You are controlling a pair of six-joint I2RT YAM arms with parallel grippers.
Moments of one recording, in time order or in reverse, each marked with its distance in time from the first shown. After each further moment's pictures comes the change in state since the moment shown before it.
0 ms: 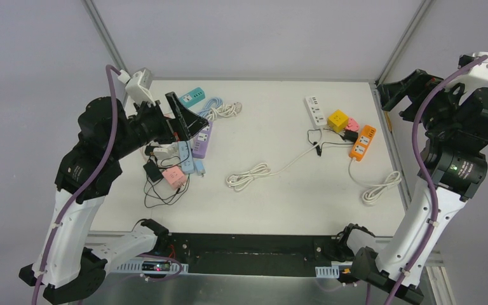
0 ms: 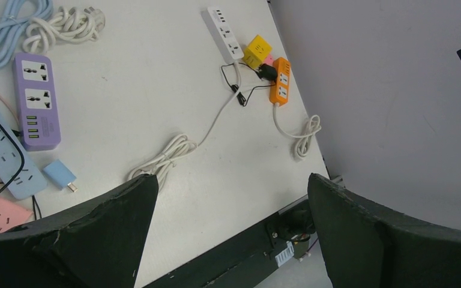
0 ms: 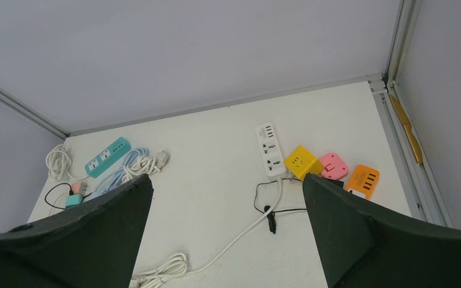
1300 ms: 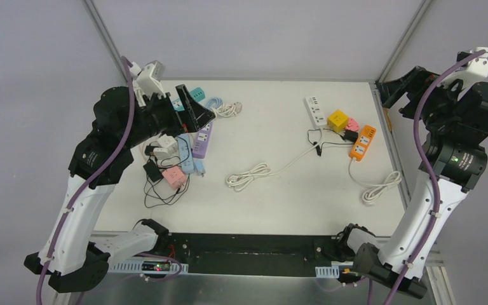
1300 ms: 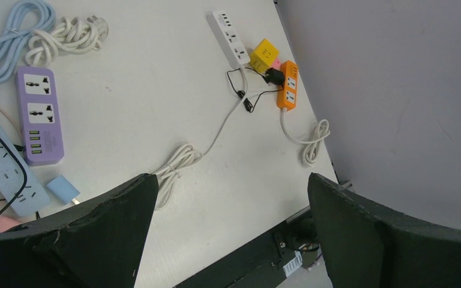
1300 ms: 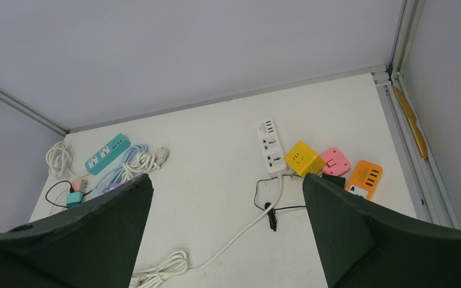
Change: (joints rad) left arm 0.000 0.070 -0.013 0.064 -0.008 0.024; right arm 0.000 0.038 -0.002 0.003 -0.007 0.000
